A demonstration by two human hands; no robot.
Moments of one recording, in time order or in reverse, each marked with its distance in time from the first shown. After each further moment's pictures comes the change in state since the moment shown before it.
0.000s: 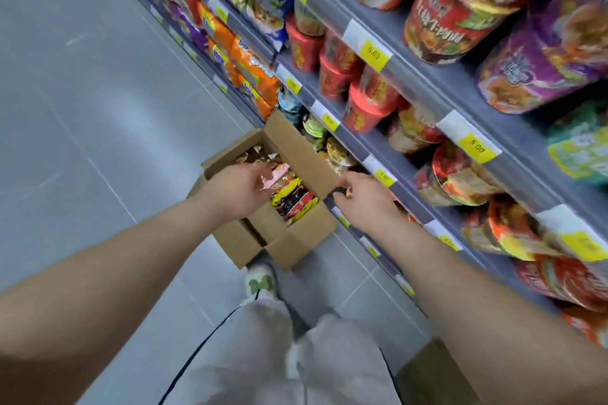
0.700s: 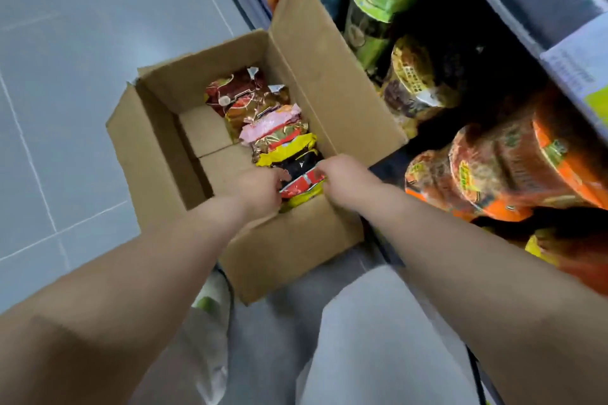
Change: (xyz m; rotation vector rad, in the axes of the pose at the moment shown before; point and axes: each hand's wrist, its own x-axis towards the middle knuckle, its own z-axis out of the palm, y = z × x) left_hand 0.236 -0.154 0.408 -0.072 -0.056 -0.245; right_hand 0.286 0.187 0.328 -0.460 -0.318 -0.370
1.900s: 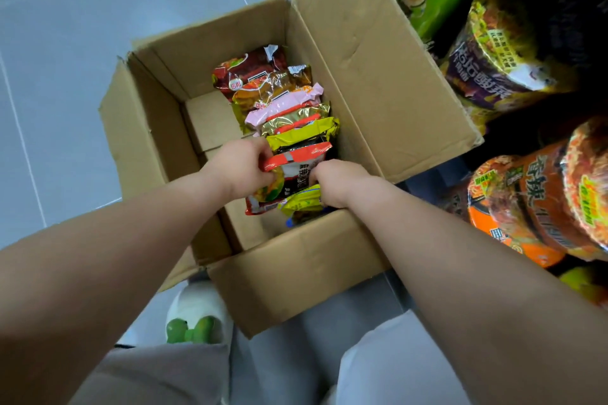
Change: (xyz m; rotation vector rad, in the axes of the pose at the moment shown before) left_hand 0.051 -0.064 -0.002 -0.004 0.152 -0.054; right_hand 0.094 -0.005 0.057 -0.080 -0.170 -0.082
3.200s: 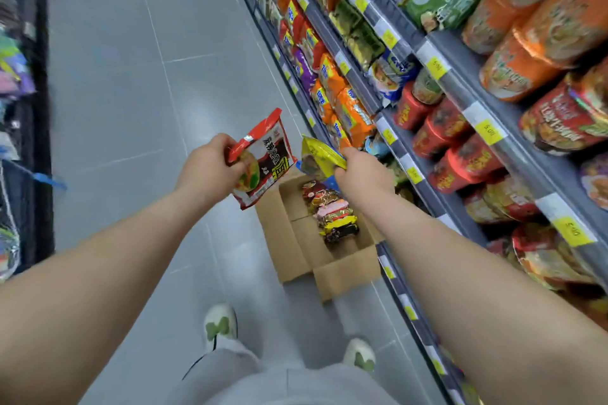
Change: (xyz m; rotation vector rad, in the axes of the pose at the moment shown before) left_hand -0.393 -0.018 -0.546 -0.351 0.465 -0.169; right_hand -0.404 -0.356 -0.409 0.183 0.595 0.275
